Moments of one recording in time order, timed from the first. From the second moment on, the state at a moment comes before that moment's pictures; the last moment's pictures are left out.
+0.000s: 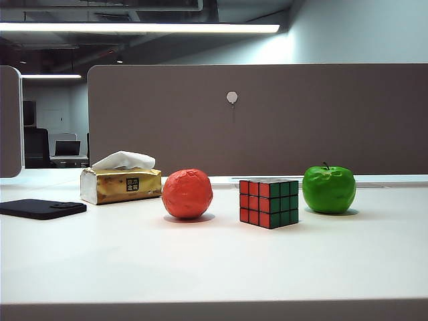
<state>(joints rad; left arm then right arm) -0.09 0.00 0.02 -0.05 0.30 -0.04 0.02 0.00 0.09 0.03 -0.03 -0.05</state>
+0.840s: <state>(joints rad) -0.13 0.33 0.27 -0.16 0.51 0.01 0.03 0.41 0.57 -0.44 -0.13 -0.08</state>
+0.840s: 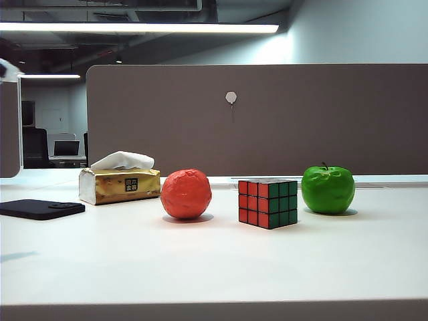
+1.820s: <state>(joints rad) -0.29 1.00 0.40 0.45 0.48 0.04 0.15 0.62 0.67 -0.31 -0.18 -0.06</state>
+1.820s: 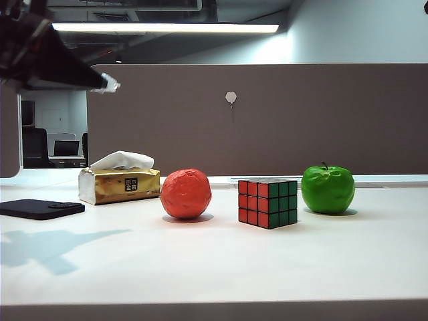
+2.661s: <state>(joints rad) -0.29 1.78 0.85 0.60 0.31 0.19 0.15 0.62 0.67 -0.42 -0.31 0.00</state>
